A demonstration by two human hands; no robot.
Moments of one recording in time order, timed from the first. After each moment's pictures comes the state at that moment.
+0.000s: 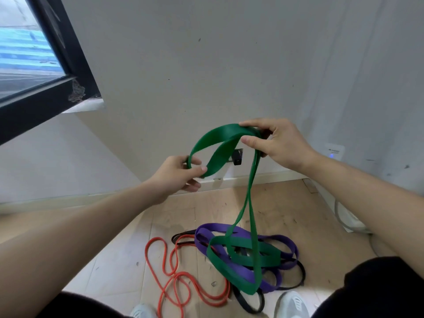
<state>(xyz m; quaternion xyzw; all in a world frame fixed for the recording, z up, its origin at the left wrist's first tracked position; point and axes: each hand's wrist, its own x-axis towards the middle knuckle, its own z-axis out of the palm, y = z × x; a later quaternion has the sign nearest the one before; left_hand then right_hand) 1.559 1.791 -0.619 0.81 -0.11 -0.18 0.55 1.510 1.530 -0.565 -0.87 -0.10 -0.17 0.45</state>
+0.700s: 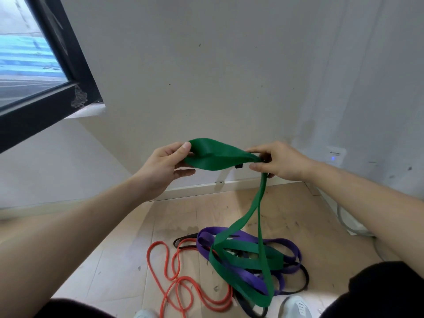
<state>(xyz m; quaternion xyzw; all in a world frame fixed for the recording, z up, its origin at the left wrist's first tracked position) 1.567 1.803 -0.598 0.69 -0.14 -0.16 0.69 1.519 1.507 -0.592 -0.94 -0.08 0.01 0.33</state>
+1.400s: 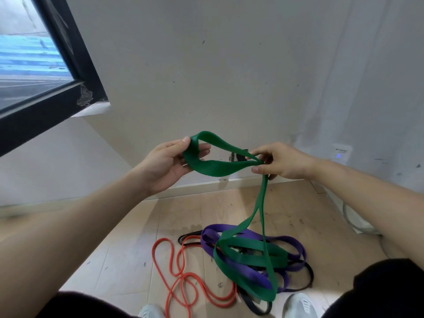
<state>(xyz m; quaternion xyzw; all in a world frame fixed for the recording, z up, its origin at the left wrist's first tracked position) 1.566 1.806 -0.587 0.56 -0.10 -0.24 0.79 1.525 1.506 -0.600 -0.92 -0.08 0.07 0.38</state>
